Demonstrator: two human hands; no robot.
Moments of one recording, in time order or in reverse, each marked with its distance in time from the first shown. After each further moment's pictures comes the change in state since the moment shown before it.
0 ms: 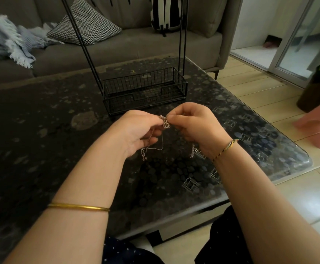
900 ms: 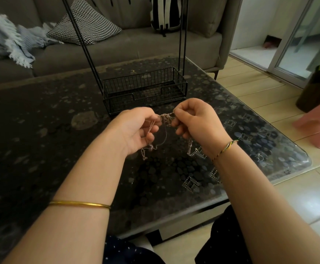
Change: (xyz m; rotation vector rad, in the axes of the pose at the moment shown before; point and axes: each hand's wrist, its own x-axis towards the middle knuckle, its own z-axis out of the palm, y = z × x) left_hand 0.001 0.001 -0.004 -0.236 0.022 -0.088; right_hand -0.001 0.000 0.000 -0.014 0.060 -0.050
